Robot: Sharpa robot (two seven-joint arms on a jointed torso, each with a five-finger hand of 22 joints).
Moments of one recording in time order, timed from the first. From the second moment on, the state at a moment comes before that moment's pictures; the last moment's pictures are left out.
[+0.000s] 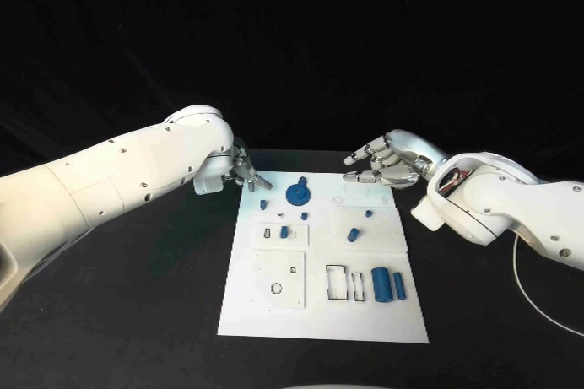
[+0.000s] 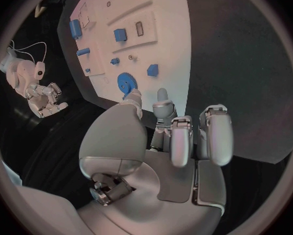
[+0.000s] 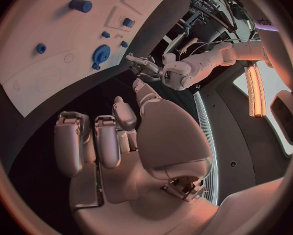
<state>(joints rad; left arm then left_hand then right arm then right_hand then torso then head) 1.40 -0.46 0.01 1.08 -1.08 0.31 -0.70 1.13 -0.05 0.00 0.28 0.10 0.94 0.06 0.53 0.57 1.28 -0.01 1.06 0.97 1.47 -0.08 1.57 1.31 0.03 1.47 0.03 1.43 1.31 1.29 -0.99 -0.02 1.70 -0.98 -0.36 -0.07 1.30 -0.05 0.08 0.10 0.25 0.94 0.15 0.08 0.07 1.31 0.07 1.13 1.23 1.46 -0.01 1.48 1.31 0.05 1.46 0.09 1.44 1.29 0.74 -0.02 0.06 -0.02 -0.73</state>
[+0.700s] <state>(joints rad) 1.39 -0.42 0.00 1.02 -1.09 0.36 -0.70 1.13 -0.03 -0.03 0.29 0.09 0.96 0.05 0.53 0.57 1.29 -0.02 1.07 0.98 1.47 -0.08 1.57 1.31 0.03 1.47 0.03 1.44 1.31 1.29 -0.98 -0.02 1.70 -0.98 -0.36 -0.07 1.30 -0.05 0.08 0.10 0.26 0.94 0.15 0.08 0.07 1.31 0.07 1.13 1.23 1.46 -0.01 1.48 1.31 0.05 1.46 0.09 1.44 1.29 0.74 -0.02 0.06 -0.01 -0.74</state>
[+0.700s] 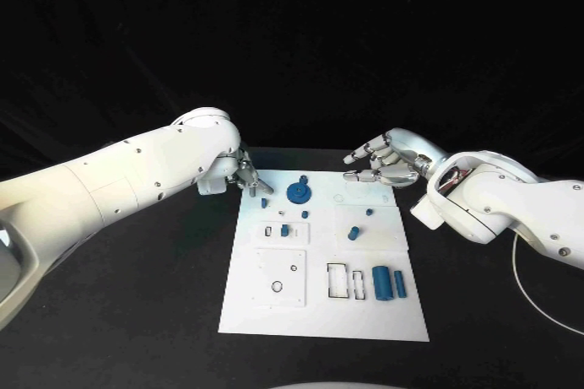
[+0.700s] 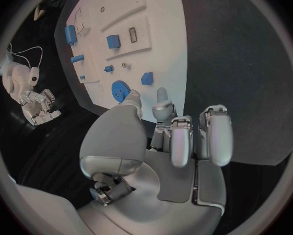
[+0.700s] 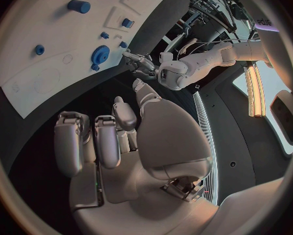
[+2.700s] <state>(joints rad) 1.38 -0.39 -0.01 1.00 -1.05 0.43 -0.68 1.37 0.09 0.08 0.14 0.09 0.96 0.04 0.52 0.57 1.29 -0.03 1.07 0.97 1.47 -0.08 1.57 1.31 0.03 1.47 0.02 1.44 1.31 1.29 -0.97 -0.02 1.70 -1.00 -0.35 -0.07 1.30 -0.05 0.08 0.10 0.26 0.94 0.15 0.08 0.07 1.31 0.07 1.13 1.23 1.46 -0.01 1.48 1.31 0.05 1.46 0.09 1.44 1.29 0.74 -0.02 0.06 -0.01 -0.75</state>
